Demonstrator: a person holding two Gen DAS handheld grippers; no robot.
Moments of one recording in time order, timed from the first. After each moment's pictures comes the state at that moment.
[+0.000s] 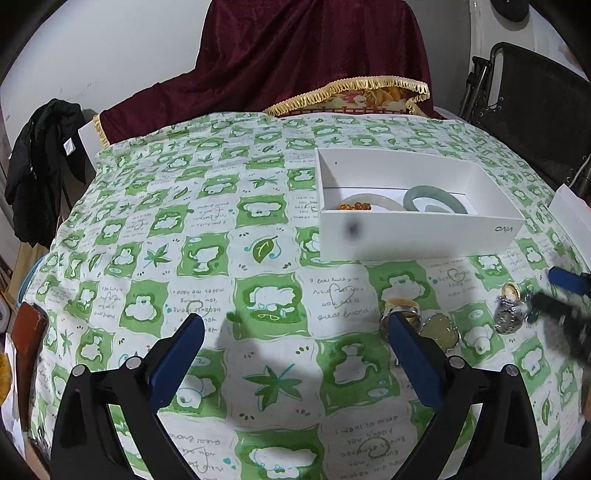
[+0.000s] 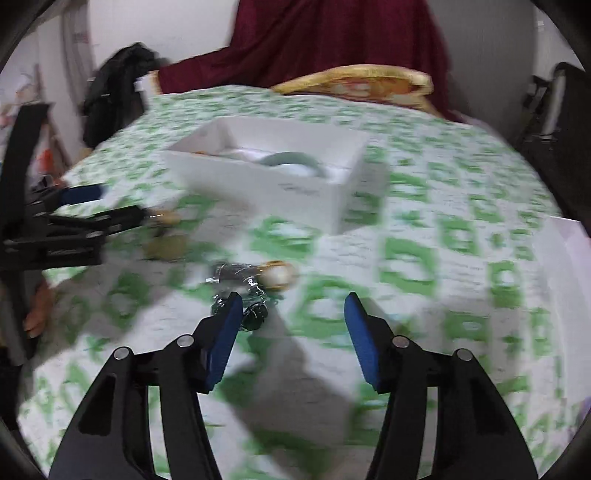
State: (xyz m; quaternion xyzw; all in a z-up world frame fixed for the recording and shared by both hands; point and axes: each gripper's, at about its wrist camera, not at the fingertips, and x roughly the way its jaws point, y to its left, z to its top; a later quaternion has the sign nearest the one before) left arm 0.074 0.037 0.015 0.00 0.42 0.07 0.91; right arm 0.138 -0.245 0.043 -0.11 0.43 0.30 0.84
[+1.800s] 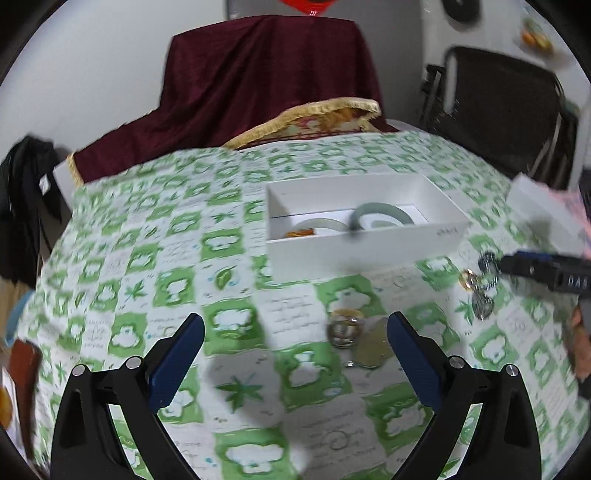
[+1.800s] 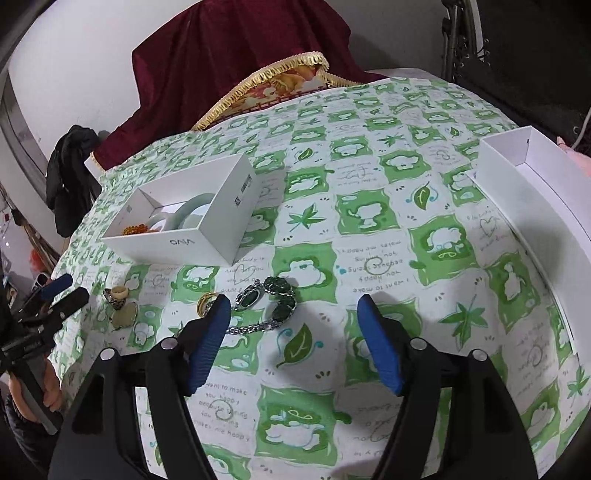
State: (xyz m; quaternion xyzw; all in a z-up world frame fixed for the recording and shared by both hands) left arm 0.059 0.007 0.030 0.04 0.37 0.00 0.93; right arm 0.181 -0.306 0.040 0.05 0.47 0.25 0.84
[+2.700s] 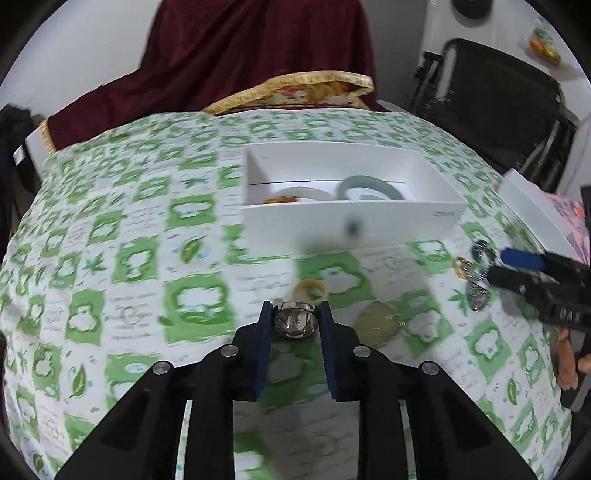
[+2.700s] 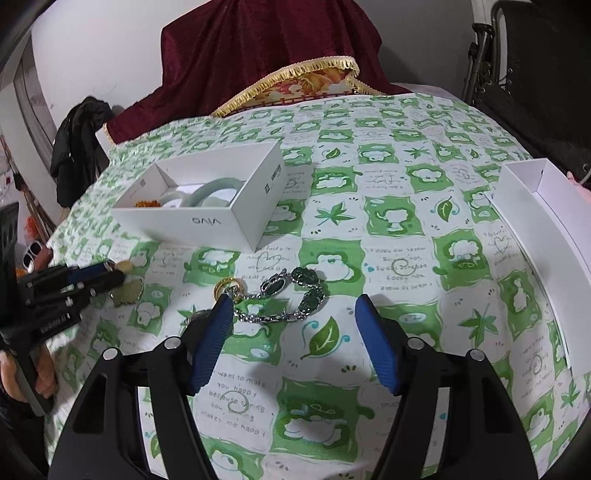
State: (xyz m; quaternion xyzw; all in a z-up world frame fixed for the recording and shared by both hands) left arm 0.076 0.024 0.011 -0.02 0.42 -0.03 0.91; right arm 0.166 -0.286 0.041 -0.01 0.46 0.26 0.85
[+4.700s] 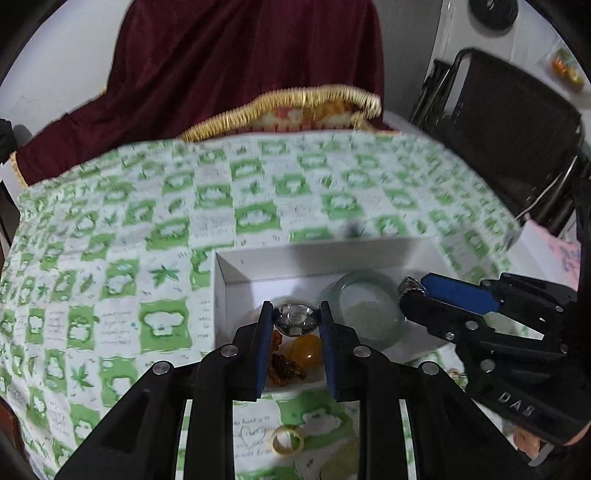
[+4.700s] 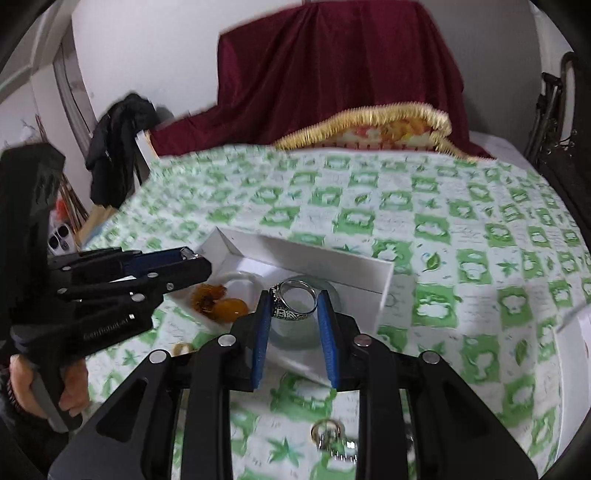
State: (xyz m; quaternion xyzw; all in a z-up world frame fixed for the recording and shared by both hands) left arm 0.178 0.006 0.047 -0.02 0.45 -0.05 0.89; right arm 0.223 -0.184 0.088 -0.03 0.43 0.34 0.83
